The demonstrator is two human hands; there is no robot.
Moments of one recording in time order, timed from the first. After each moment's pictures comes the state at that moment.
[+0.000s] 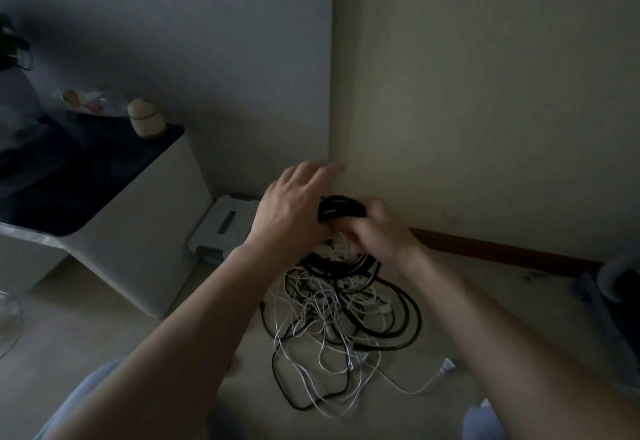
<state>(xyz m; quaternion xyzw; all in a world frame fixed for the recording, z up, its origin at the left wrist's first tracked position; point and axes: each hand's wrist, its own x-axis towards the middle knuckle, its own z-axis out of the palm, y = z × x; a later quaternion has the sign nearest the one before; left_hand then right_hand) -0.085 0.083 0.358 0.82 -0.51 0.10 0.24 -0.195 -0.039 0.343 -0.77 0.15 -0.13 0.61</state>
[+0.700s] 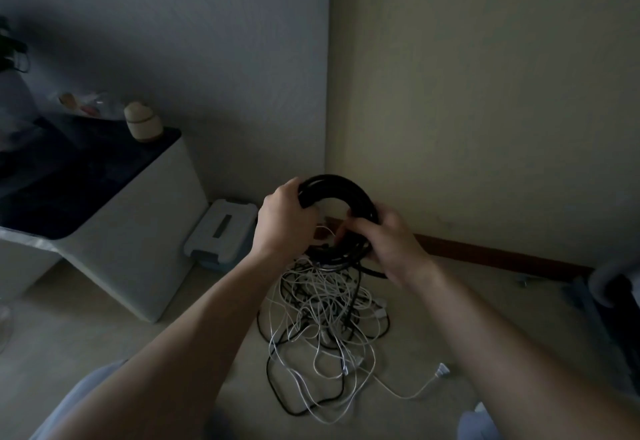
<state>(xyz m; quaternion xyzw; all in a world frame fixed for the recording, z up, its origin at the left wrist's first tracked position) -0.087 0.072 0.349 0.85 -0.29 -0.03 0.44 -0.207 -0.050 0.323 -0.64 0.20 -0.18 0.72</state>
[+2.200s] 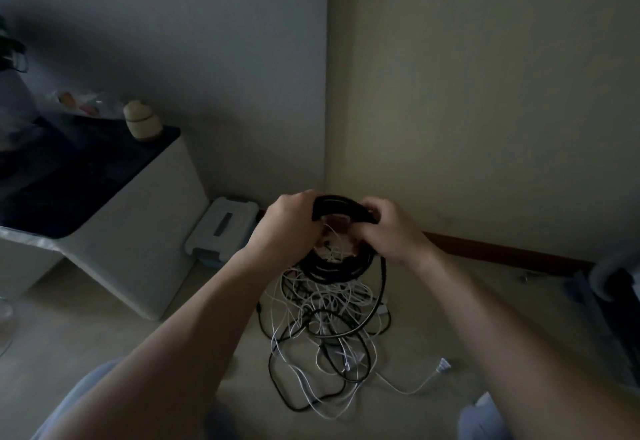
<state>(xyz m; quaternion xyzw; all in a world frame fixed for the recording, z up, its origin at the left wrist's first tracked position) -0.091 0.080 0.359 0.87 -0.40 -0.08 0.27 -0.210 -0.062 0.339 -0.80 0.24 -0.12 0.53</state>
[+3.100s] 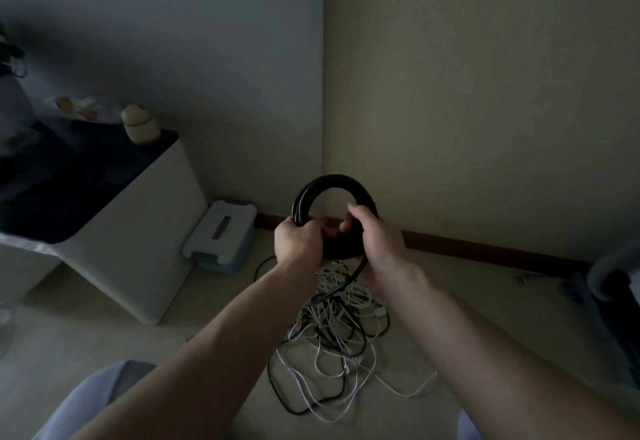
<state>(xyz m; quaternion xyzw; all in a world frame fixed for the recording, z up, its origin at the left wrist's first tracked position) -0.125 0.054 0.328 0.71 0.03 -0.25 0.66 -0.196 -0.023 0.327 -0.46 0.36 -0.22 0.78</state>
